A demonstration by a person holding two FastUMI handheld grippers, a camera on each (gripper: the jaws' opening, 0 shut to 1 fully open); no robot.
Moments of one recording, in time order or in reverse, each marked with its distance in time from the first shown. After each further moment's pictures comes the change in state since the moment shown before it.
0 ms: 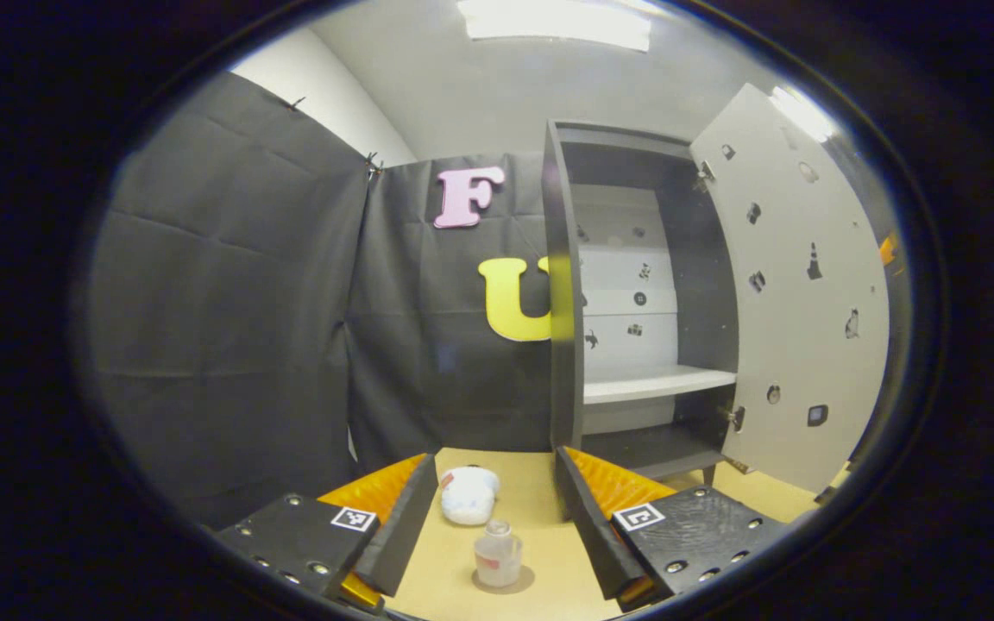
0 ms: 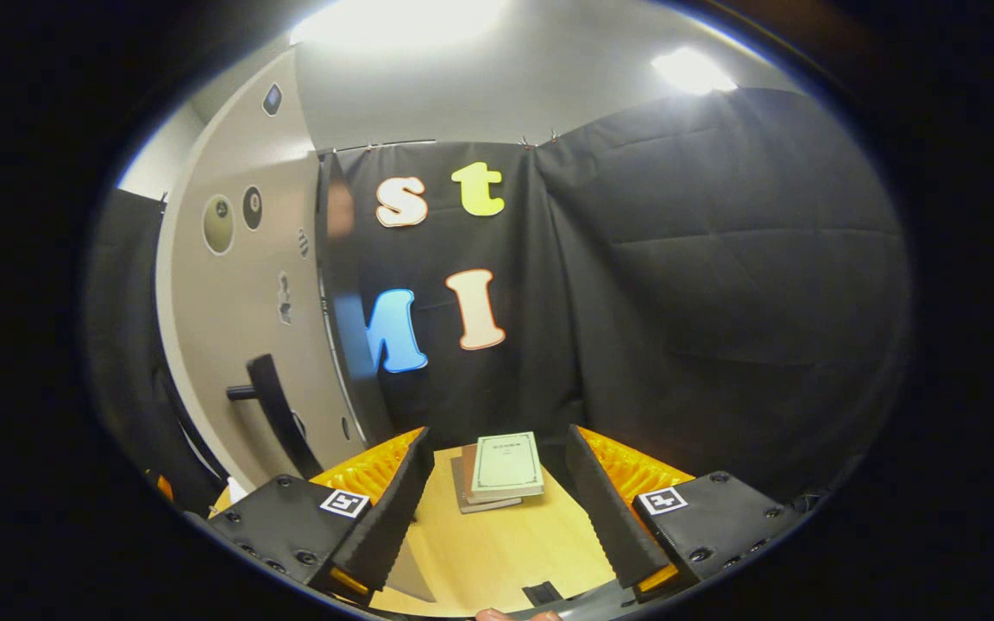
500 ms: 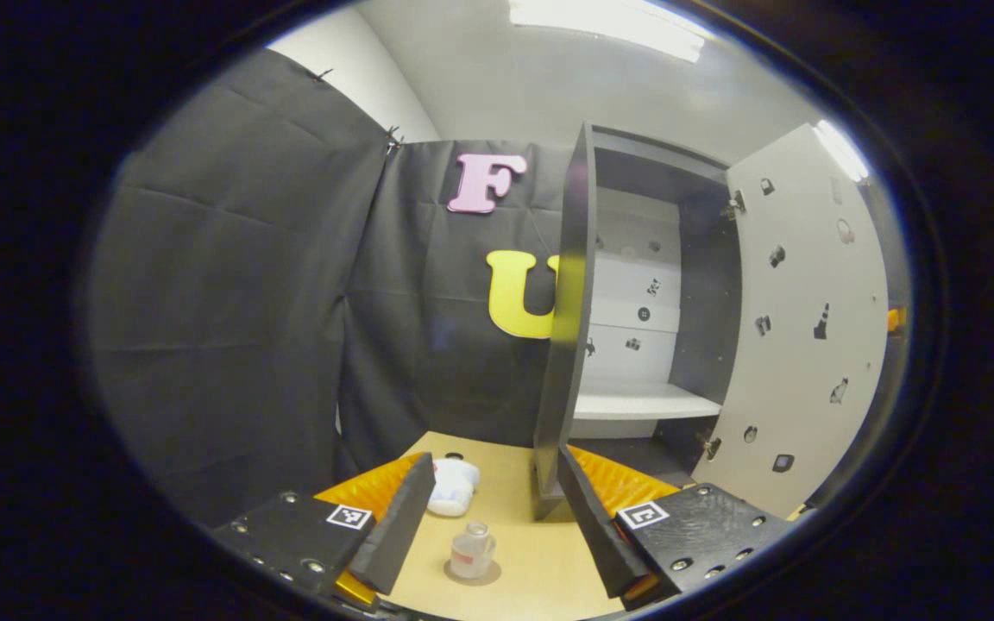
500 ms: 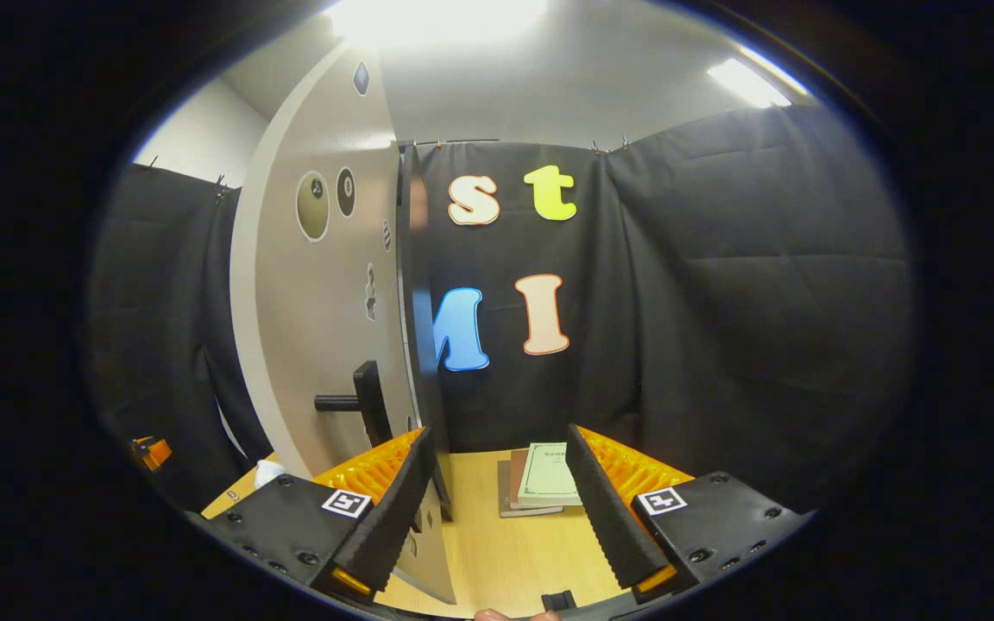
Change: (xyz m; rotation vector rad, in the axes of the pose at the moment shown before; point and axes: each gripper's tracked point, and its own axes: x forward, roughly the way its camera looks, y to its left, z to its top) left arm -0.003 0.015 0.041 -0.127 0.100 0.025; right arm 0.007 0.050 0.003 -0.119 -0.013 0.147
